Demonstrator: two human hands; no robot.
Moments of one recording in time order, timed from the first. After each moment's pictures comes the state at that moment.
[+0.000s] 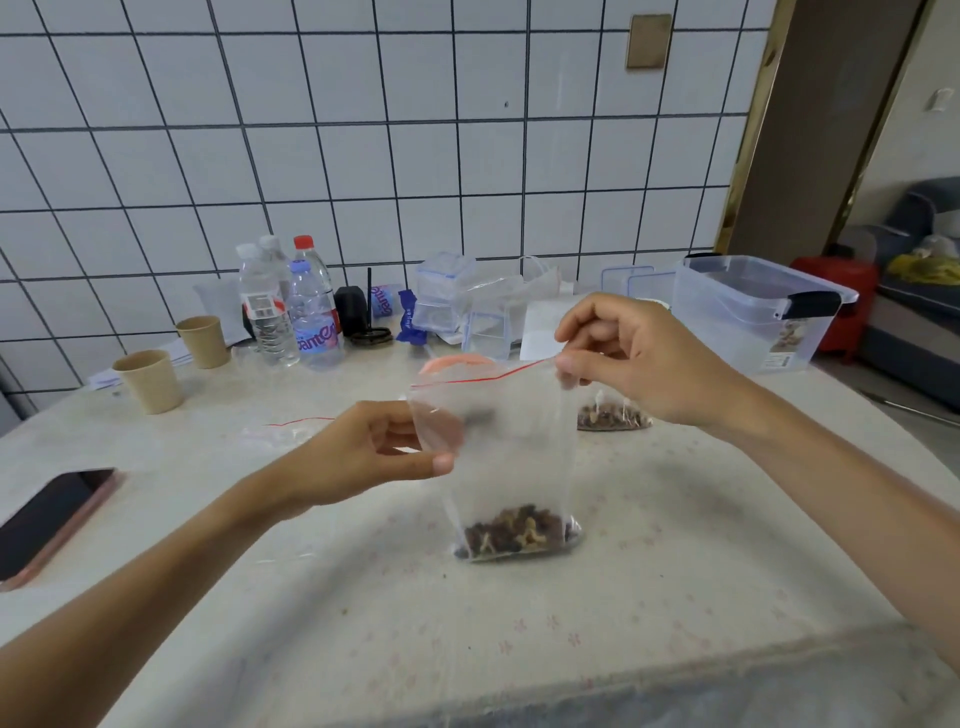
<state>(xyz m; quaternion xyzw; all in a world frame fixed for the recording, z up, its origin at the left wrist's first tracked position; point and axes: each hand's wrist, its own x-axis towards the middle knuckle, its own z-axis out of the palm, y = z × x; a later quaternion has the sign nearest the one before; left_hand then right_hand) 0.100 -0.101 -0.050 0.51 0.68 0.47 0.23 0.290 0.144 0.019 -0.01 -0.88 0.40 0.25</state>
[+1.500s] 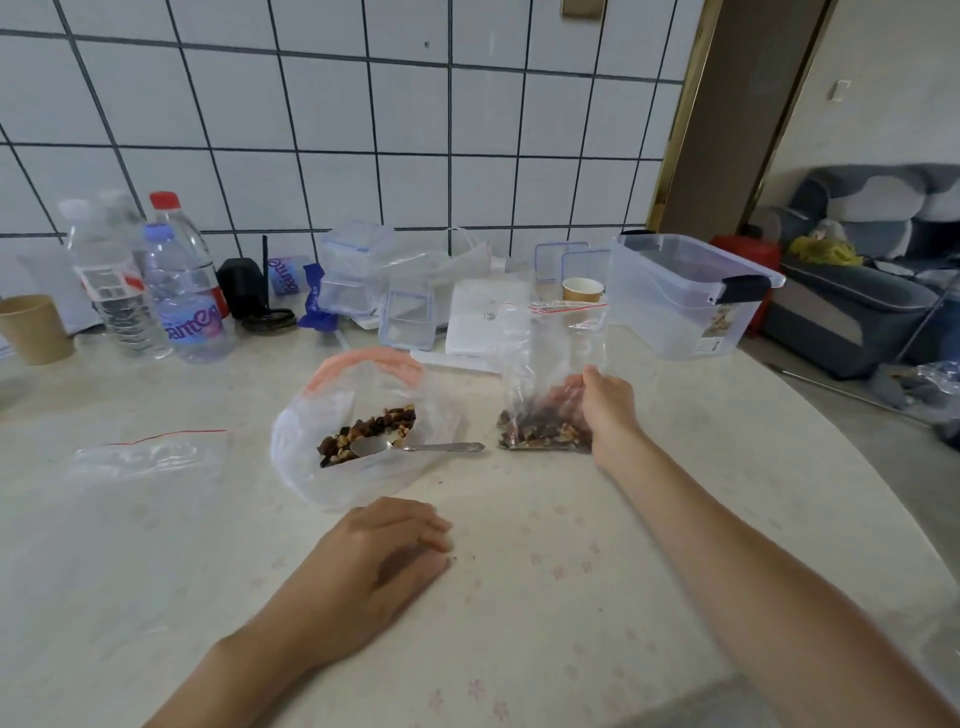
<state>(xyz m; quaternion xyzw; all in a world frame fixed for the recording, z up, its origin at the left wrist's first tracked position) 0.121 -0.034 -0.176 0.61 0.70 0.35 0.01 0.207 0.292 -0.131 -0.44 -0.54 0.62 0.36</state>
